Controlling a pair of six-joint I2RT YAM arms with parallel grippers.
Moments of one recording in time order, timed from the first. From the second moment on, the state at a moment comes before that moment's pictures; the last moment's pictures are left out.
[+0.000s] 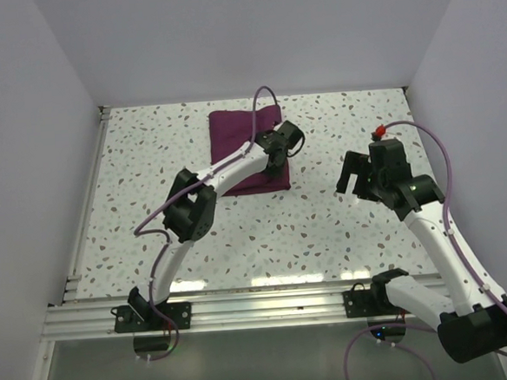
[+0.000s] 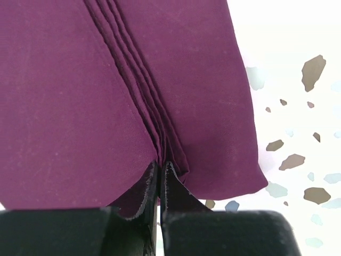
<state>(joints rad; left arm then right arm) -0.78 2.36 2.07 -0.83 -0.37 -0.38 0.24 0.98 1.01 -0.85 0.14 0.48</state>
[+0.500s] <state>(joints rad) -0.35 1.65 1.63 -0.77 -0.48 -0.49 0.43 1.48 1.52 -0.85 0.12 0.44</state>
